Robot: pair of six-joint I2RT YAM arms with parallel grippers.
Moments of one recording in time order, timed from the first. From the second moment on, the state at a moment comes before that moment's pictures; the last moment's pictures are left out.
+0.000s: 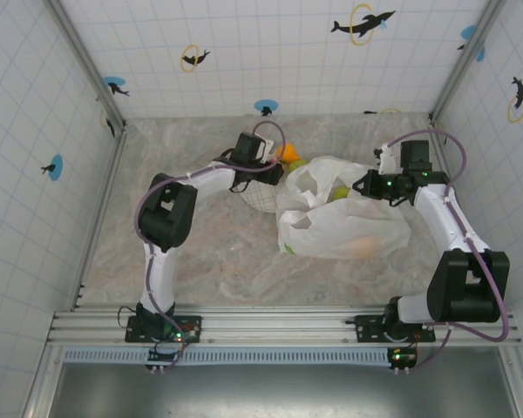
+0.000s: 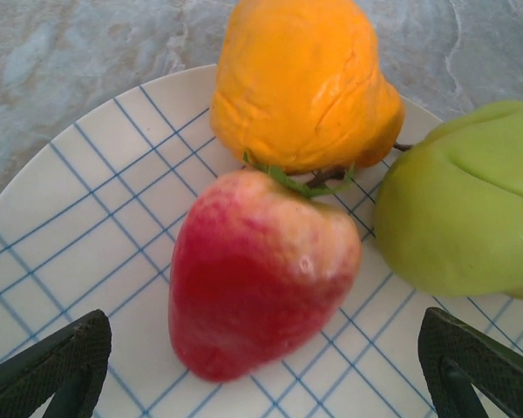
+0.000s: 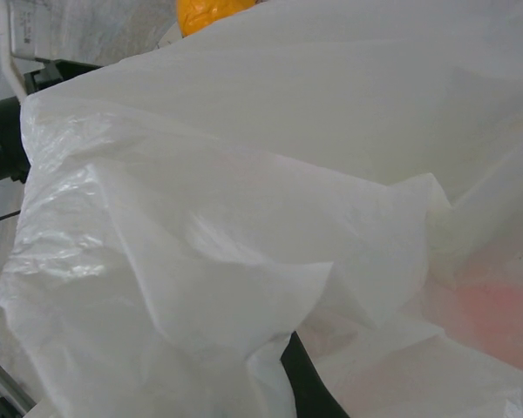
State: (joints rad) left arm -0.53 2.15 1.52 -0.17 0.17 -0.09; right arm 0.01 1.39 1.04 -0.64 -0.61 0.16
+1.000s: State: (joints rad) left arm -0.53 2.18 1.54 -0.24 0.16 -0.06; right arm 0.01 1.39 1.03 -0.64 -0.61 0.16
